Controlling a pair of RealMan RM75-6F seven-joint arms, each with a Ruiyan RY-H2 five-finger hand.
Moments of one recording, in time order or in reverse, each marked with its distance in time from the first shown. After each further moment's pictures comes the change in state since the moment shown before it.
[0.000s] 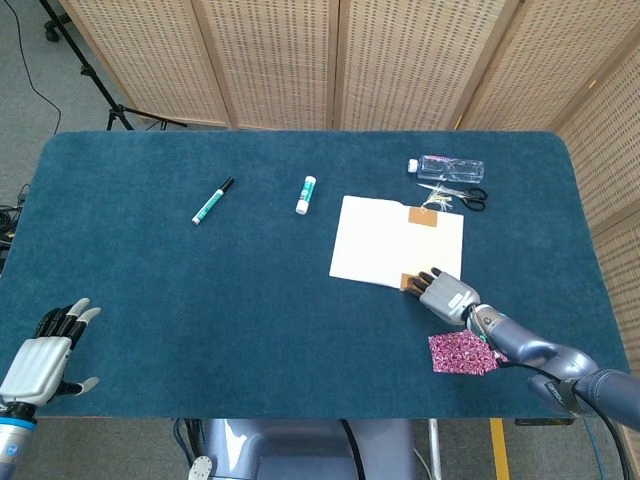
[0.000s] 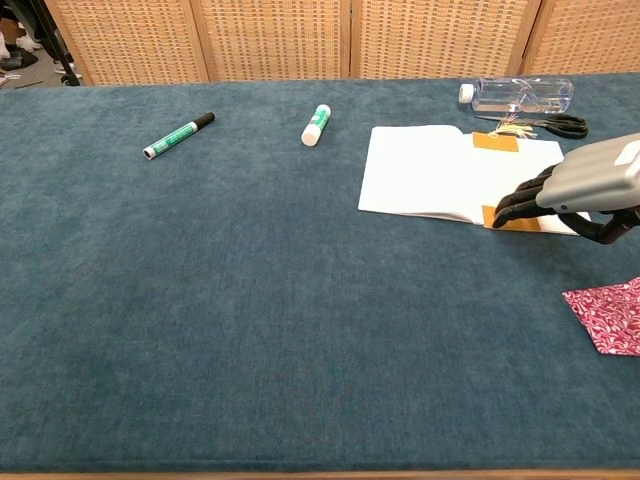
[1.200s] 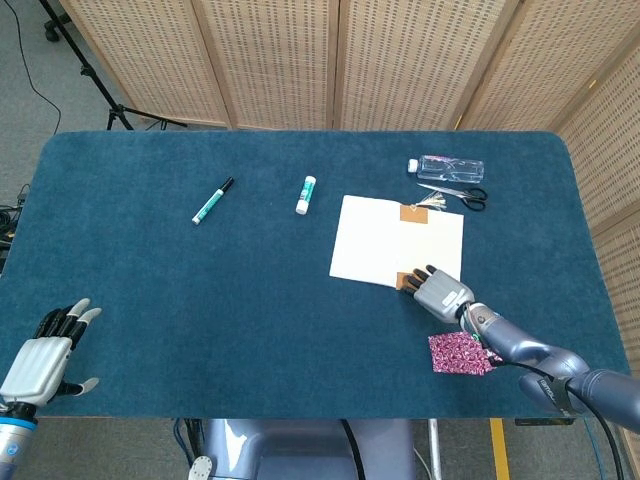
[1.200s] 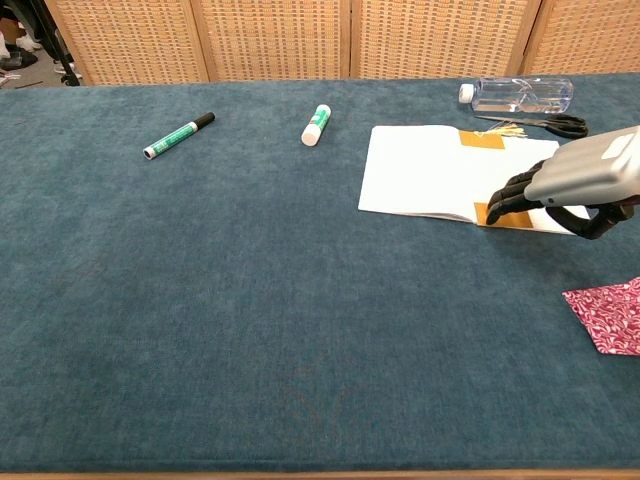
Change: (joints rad) left arm -0.003 -0.001 0.001 0.000 -0.003 -0.004 0.001; right arm 0.007 -0.007 0.027 -0.015 0.137 0.034 -0.096
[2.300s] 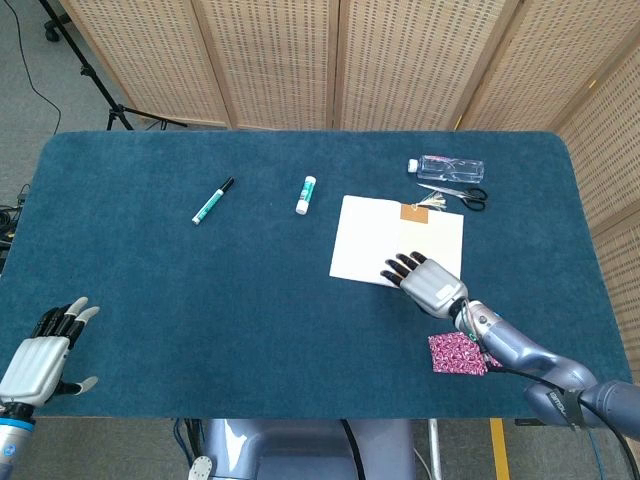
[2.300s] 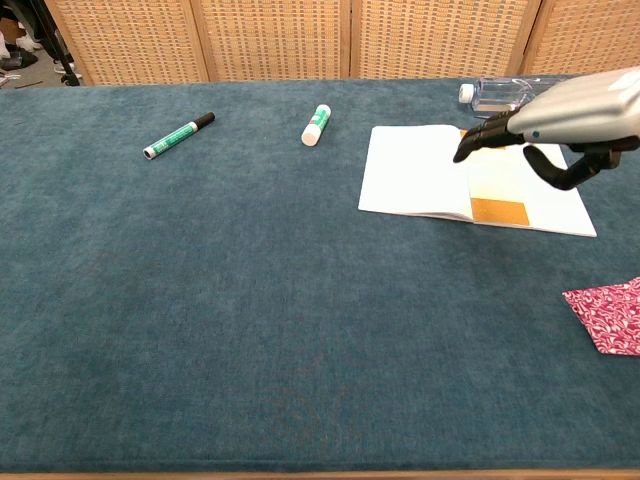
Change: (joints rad) left arm 0.008 0.007 -0.002 -0.001 0.015 0.030 -0.017; right arm -0.054 0.099 0.066 -0.172 -0.046 0.213 0.143
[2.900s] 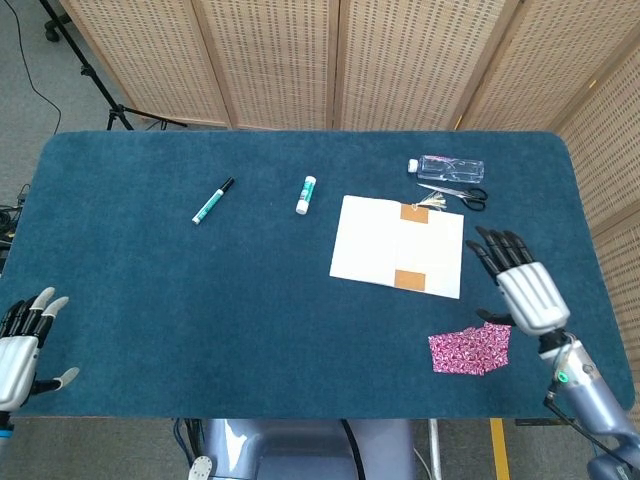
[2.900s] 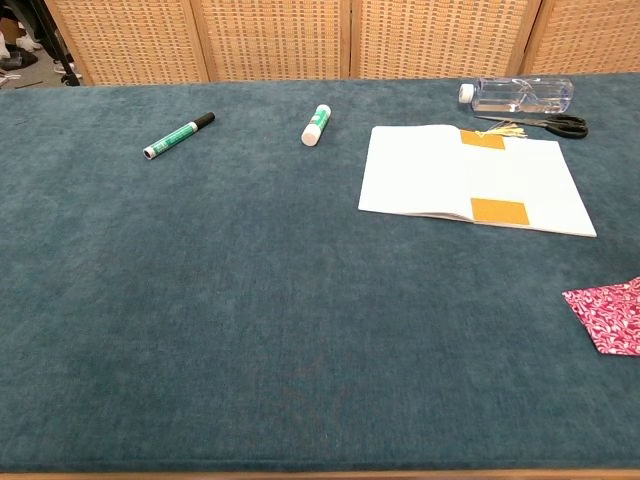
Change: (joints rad) left arm 0.070 -0.007 -0.024 0.009 0.043 0.166 -0.020; right arm -0.435 0.038 -0.013 0.017 -0.149 0.690 0.258
